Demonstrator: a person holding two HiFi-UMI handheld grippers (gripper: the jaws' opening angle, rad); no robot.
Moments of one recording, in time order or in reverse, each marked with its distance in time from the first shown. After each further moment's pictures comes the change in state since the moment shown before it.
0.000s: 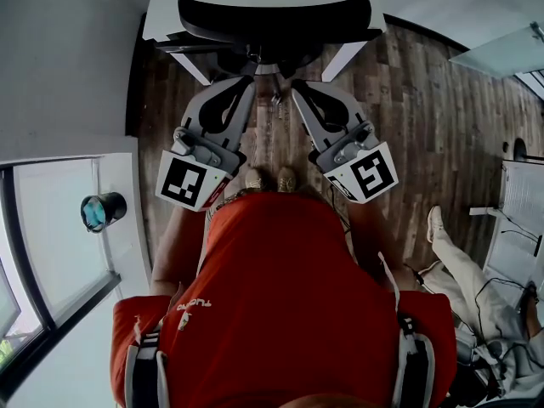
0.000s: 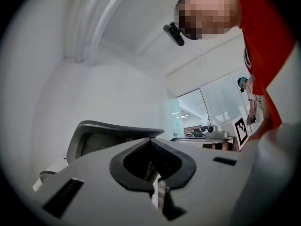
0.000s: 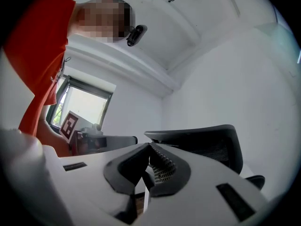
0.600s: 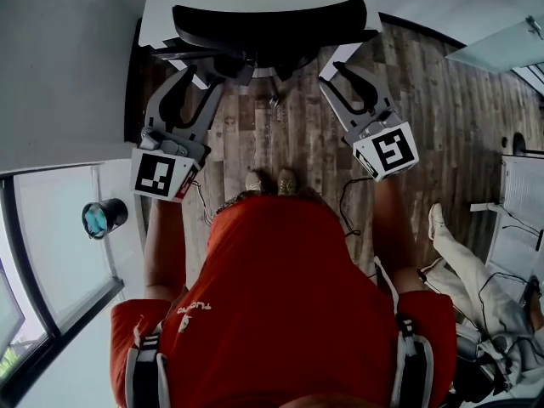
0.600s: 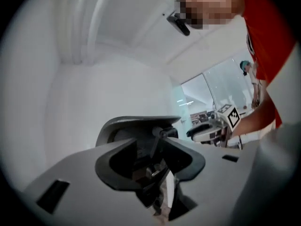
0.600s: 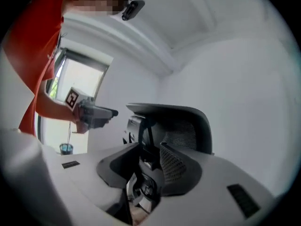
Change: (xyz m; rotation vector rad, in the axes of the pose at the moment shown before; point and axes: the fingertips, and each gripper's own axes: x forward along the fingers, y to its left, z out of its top) left arm -0.022 0.062 -0.010 0.102 0.100 0.079; right arm -0.028 -0.069 -0.046 -0.138 0.292 -0.068
